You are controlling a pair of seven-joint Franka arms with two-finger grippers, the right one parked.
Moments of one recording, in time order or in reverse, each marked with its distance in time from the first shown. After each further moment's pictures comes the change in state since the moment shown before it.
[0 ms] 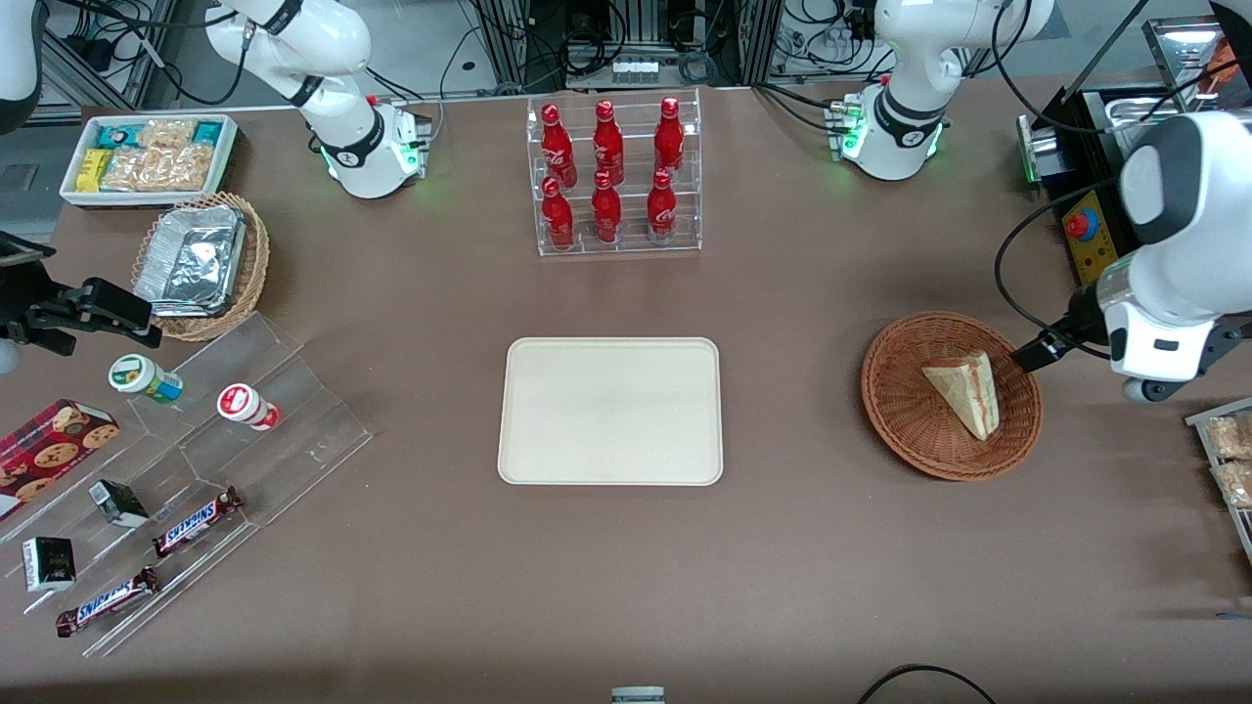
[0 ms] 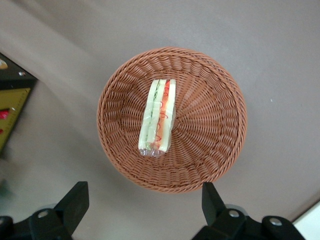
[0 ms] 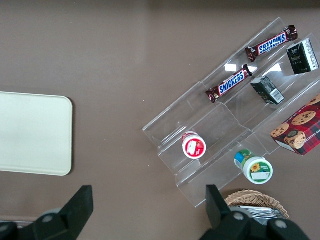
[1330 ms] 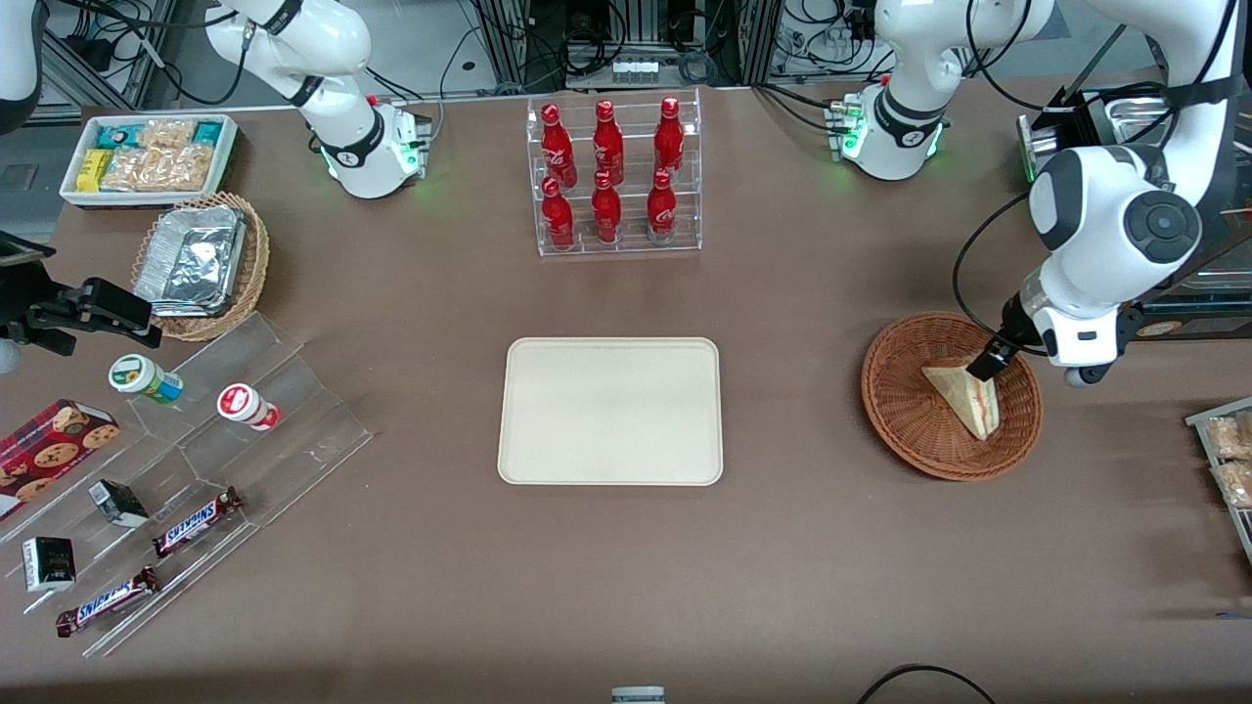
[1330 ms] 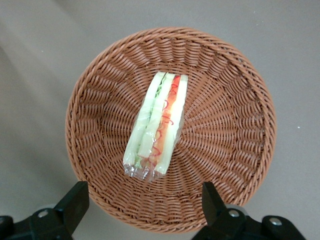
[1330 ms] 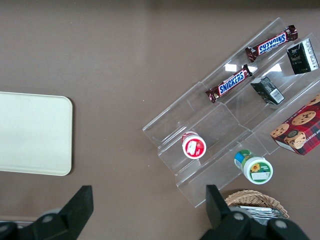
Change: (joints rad) arm 0.000 -0.041 -0.006 -0.374 0.004 0.440 -0.172
